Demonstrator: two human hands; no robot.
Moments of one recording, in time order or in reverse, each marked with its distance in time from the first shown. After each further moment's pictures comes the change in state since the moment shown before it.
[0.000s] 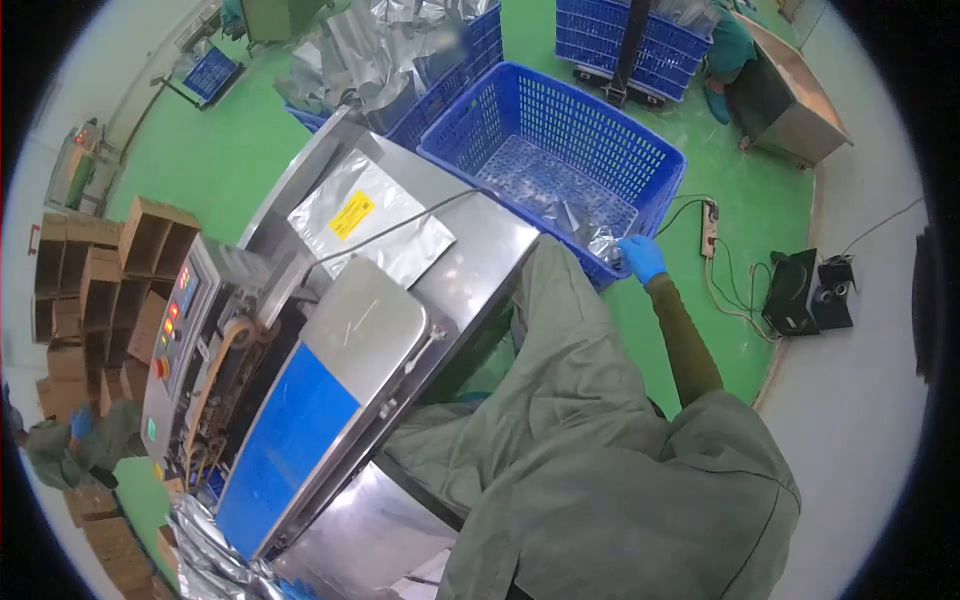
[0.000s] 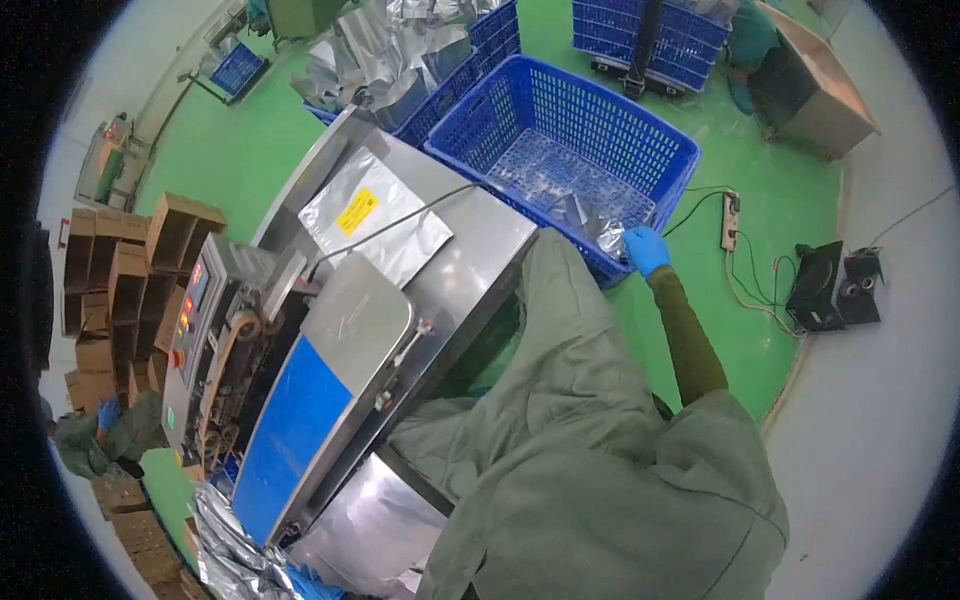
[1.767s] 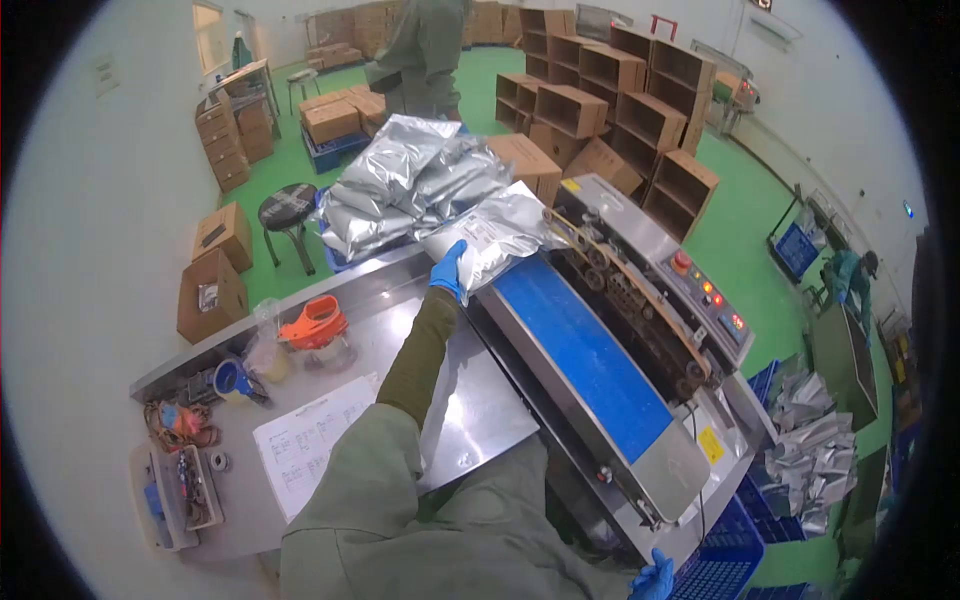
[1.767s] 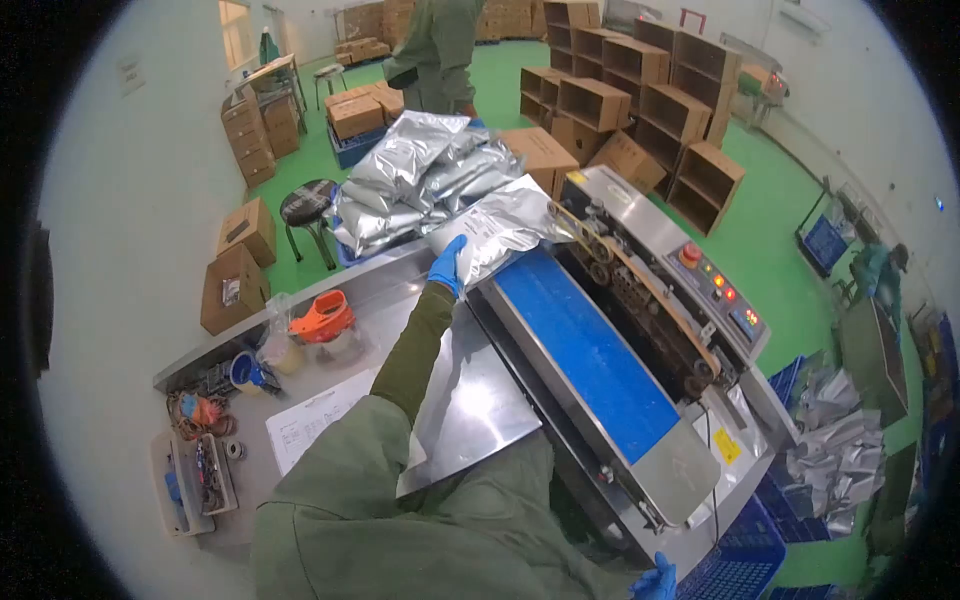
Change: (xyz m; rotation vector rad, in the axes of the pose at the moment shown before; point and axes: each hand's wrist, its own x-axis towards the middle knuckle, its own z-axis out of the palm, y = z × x) left_hand 0.018 -0.173 0.163 -1.568 0.171 -0.705; right_hand -0.204 -0.243 0.074 0.162 -0.872 -0.124
